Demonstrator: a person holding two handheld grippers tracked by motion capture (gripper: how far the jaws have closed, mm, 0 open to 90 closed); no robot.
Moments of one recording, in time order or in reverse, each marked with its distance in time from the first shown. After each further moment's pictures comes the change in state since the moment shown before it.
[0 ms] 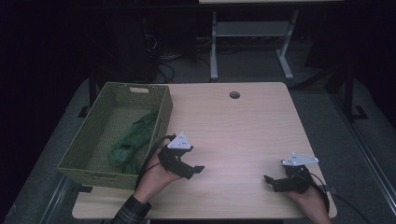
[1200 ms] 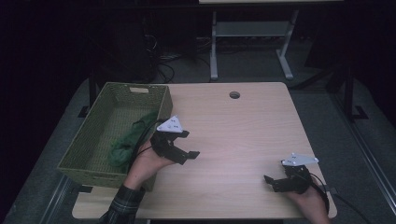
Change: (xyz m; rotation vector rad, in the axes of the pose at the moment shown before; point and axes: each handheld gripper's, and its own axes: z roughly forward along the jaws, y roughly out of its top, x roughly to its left) left arm 0.024 0.032 -0.035 -0.050 -0.015 0.024; right arm 0.000 0.000 0.000 -0.001 0.005 -0.006
